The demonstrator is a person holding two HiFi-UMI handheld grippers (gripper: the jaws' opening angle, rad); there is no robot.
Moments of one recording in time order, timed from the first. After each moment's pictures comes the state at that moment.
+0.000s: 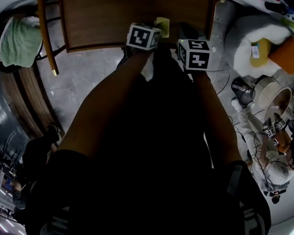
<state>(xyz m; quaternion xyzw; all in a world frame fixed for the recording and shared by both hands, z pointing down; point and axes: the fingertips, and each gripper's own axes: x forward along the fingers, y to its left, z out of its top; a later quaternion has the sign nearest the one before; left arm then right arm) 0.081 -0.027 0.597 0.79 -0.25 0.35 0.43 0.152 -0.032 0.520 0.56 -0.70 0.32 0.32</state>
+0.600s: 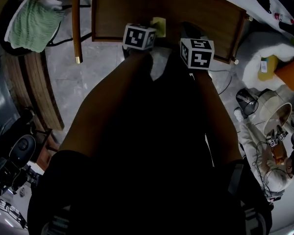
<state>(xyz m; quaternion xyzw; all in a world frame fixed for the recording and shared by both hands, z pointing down) -0.072 -0.052 0.606 0.77 -0.31 0.35 0.44 0.026 -0.063 0.532 0.52 -0.73 0.32 0.32</state>
